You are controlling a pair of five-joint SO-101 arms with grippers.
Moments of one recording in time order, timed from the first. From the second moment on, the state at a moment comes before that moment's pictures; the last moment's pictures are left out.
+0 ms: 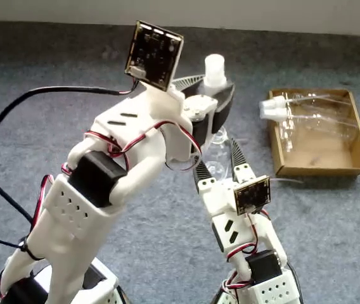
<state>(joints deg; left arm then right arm) 33.5 -32.1 2.8 53.9 16.7 -25.7 -104.2 95.6 16.3 5.1</state>
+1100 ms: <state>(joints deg) 36.6 -49.4 44.4 24.8 16.7 -24.5 -104.2 95.6 16.2 5.1</state>
